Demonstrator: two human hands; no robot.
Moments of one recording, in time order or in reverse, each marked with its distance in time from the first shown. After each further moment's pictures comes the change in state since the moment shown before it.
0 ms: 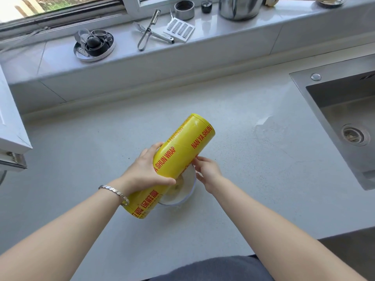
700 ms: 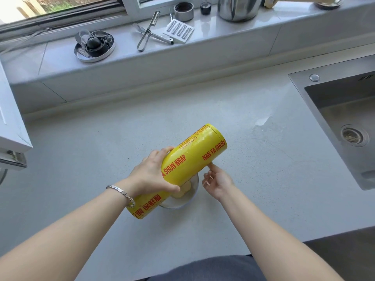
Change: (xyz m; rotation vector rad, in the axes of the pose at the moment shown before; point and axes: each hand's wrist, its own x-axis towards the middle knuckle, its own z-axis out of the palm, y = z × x) left_hand -0.003 0.010 0.012 0.209 -0.057 0.057; right_hand -0.012 0.010 -0.027 0.517 0.110 0.201
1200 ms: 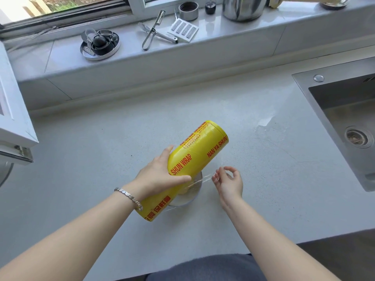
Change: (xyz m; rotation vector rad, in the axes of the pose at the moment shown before) left_hand -0.009 0.013 0.007 -0.107 0.005 -0.096; right_hand -0.006 0.015 -0.020 -0.027 0.116 -0.434
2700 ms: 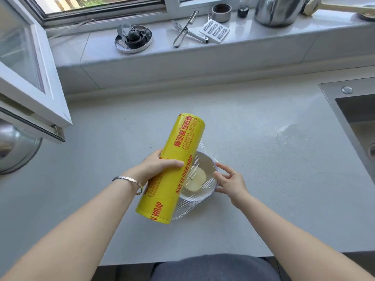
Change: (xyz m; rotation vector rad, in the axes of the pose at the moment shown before) left_hand -0.011 -0.047 -0.024 -0.720 -0.089 -0.259; right_hand -0.008 0.007 0.013 -0.569 -0.446 0.037
